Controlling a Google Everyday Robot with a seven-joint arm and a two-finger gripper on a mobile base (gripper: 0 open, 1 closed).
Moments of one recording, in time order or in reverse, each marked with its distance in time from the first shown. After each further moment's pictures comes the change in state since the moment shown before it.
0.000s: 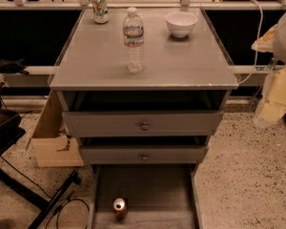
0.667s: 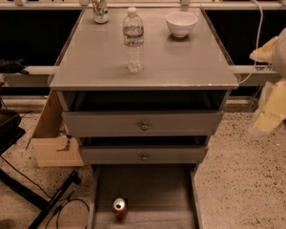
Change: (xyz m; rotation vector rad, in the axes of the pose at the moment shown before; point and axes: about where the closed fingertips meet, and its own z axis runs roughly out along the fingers) arm 0.004 0.008 0.018 -0.002 -0.073 0.030
